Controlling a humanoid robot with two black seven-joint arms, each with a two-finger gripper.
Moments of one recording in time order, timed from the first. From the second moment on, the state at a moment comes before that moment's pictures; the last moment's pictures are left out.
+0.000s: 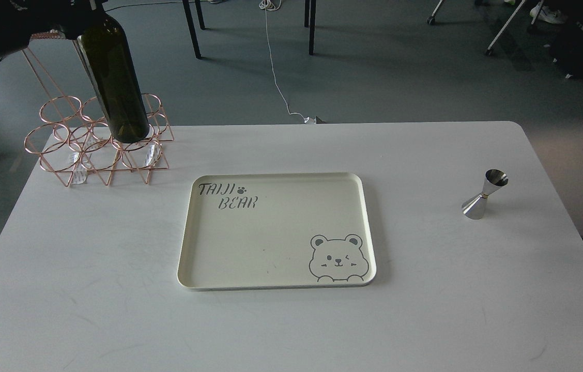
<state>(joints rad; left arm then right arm) -1.19 0.91 -0.38 -1.03 1.64 -0.06 -0.49 0.95 -0.75 0.40 0.66 0.38 0.41 0.49</state>
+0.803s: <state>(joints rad) -1.19 0.90 -0.31 -0.98 1.64 -0.02 -0.49 0.94 -0.75 0.40 0.66 0.38 0.41 0.49</state>
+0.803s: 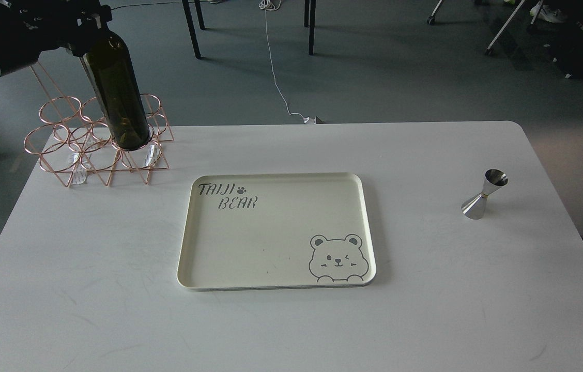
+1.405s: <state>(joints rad) -1.10 0.89 -0.31 -0.95 1.62 0.03 -0.49 0.95 -0.75 0.41 0.66 0.38 0.41 0.49</state>
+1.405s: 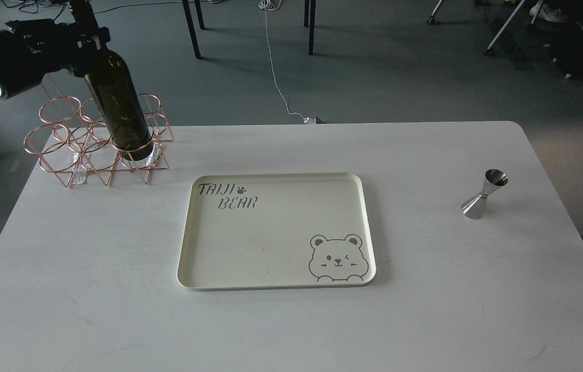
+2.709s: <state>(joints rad) -1.05 0.85 -0.32 -0.95 1.54 0.03 -0.49 0.95 -0.75 0.42 0.66 0.38 0.41 0.49</state>
